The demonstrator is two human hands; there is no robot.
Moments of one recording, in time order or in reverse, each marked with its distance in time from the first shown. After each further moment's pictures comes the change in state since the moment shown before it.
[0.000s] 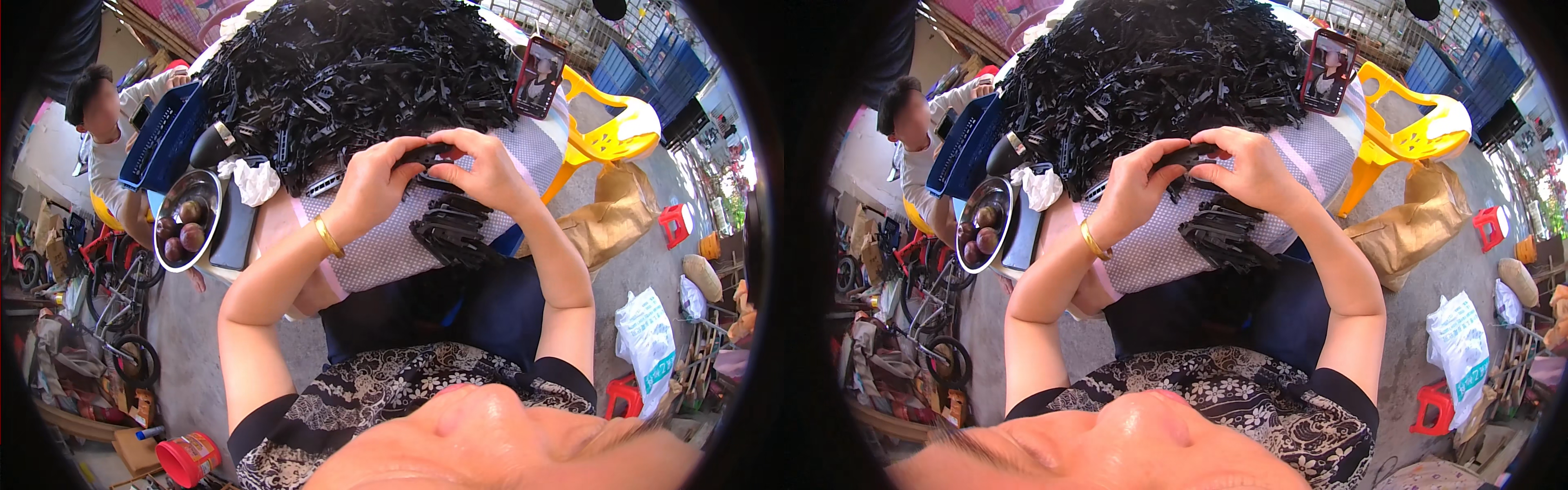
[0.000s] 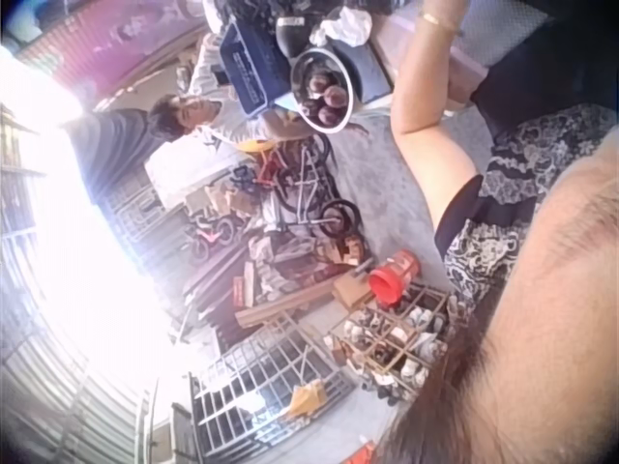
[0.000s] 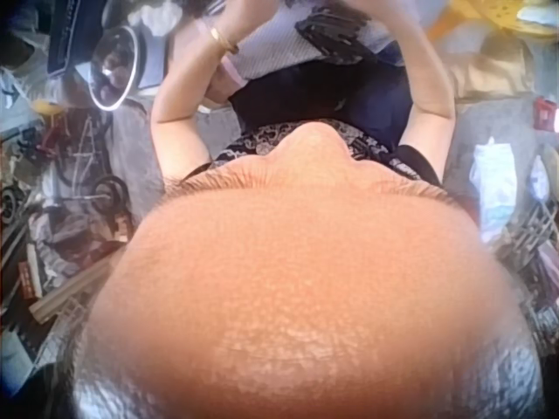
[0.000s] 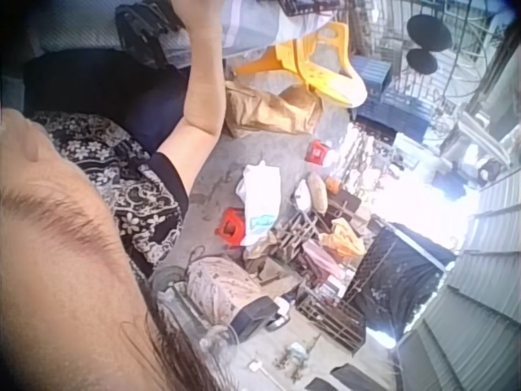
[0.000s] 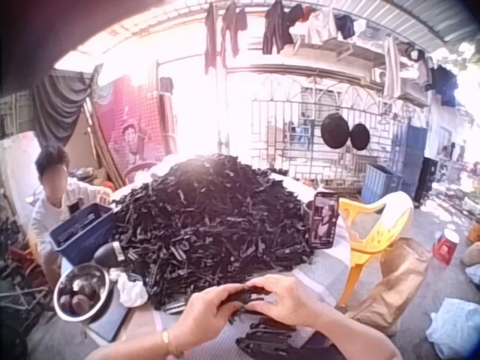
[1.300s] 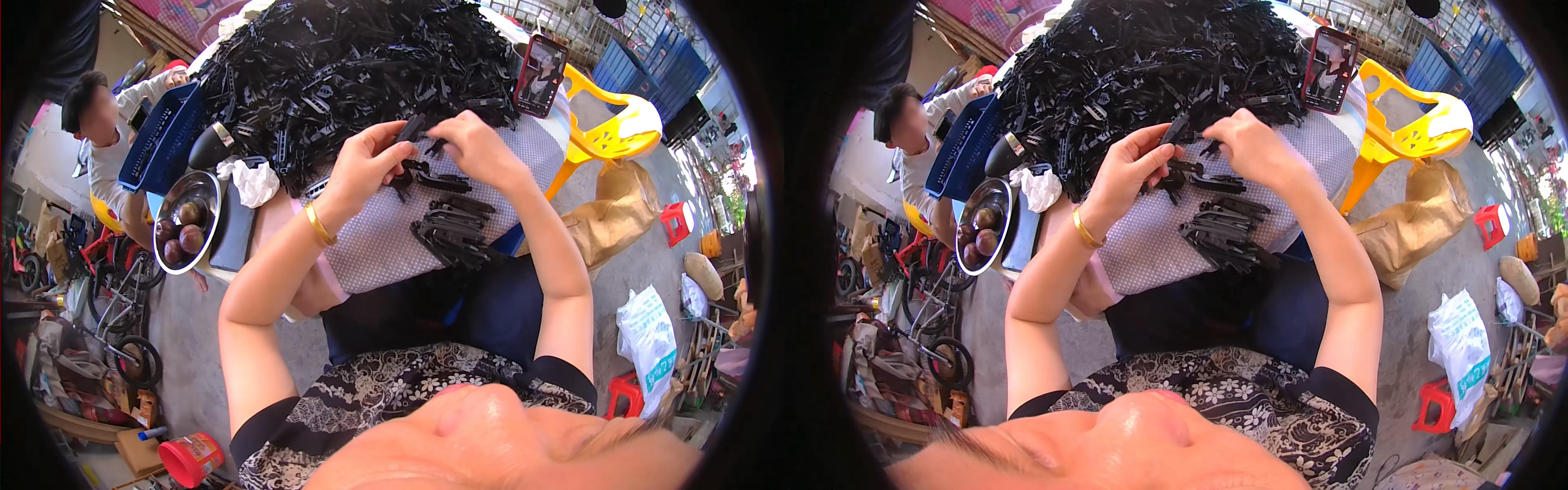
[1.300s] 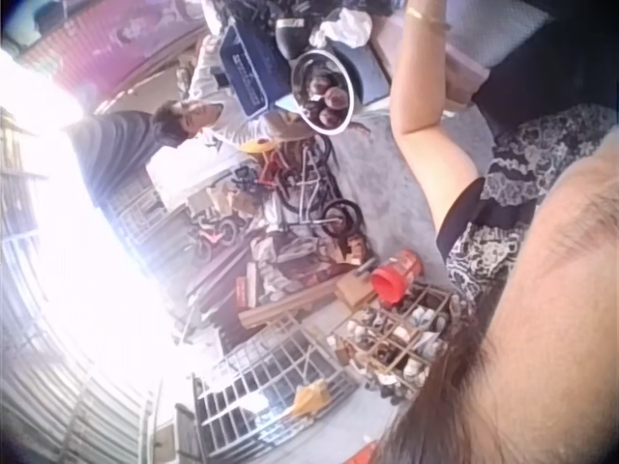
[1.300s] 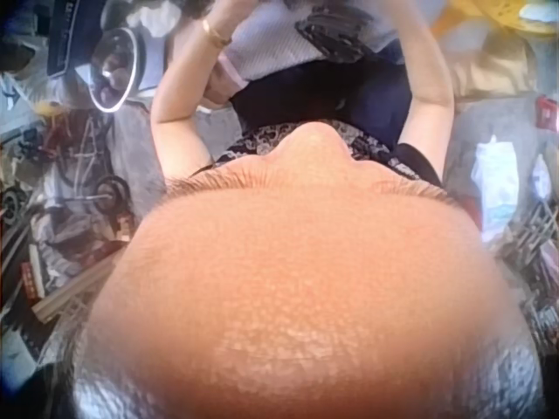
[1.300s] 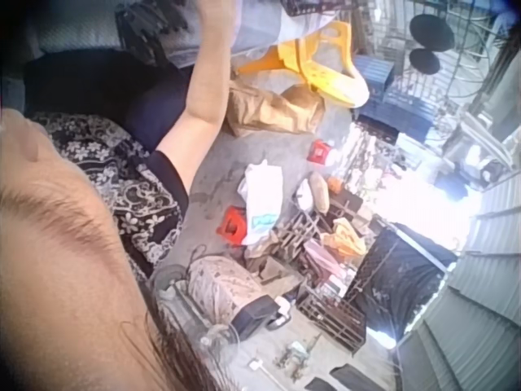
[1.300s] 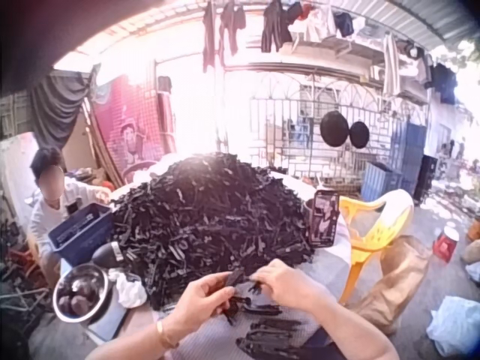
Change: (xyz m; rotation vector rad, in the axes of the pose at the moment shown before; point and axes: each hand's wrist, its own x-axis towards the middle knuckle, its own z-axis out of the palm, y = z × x) left_hand 0.012 -0.018 -0.005 -0.686 -0.086 -0.419; right_hand 0.018 0.060 0.006 -0.431 -0.045 -0.075
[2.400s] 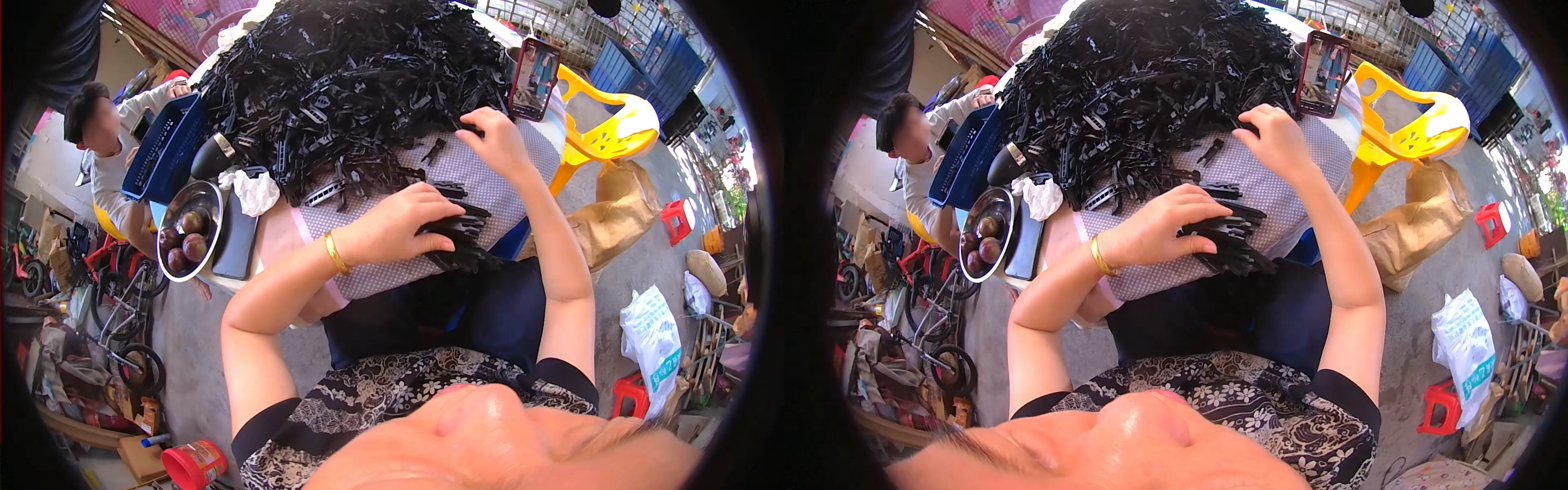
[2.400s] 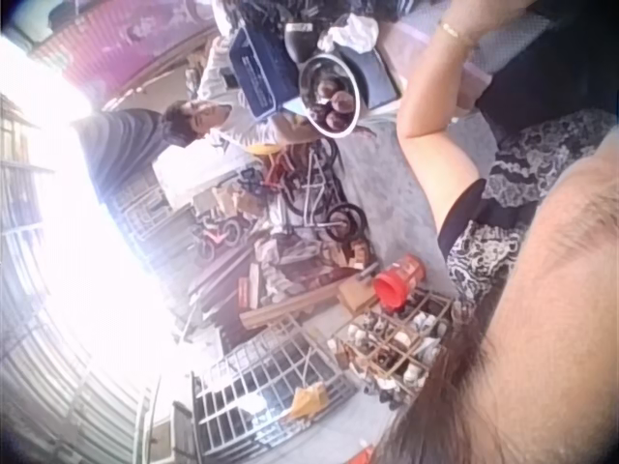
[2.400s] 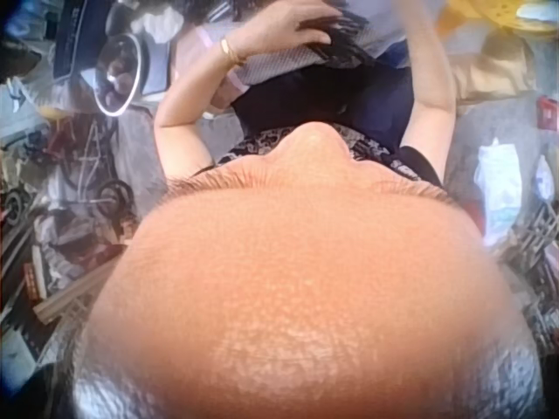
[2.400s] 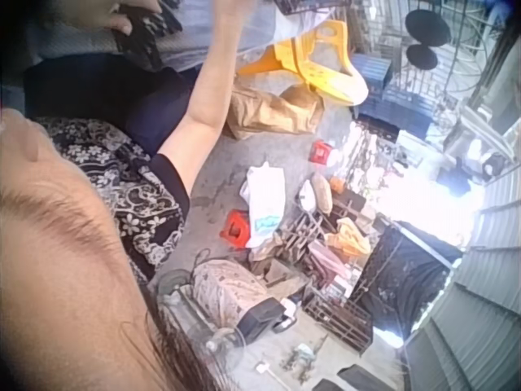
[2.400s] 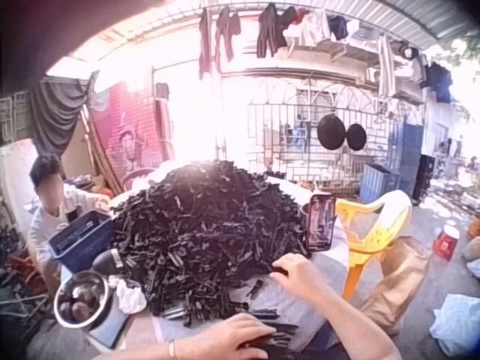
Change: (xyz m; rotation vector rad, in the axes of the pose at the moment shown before) left_hand -0.024 0.002 0.026 0.759 -0.489 0.566; right_hand -0.007 0.039 -0.011 0.012 0.218 0.199
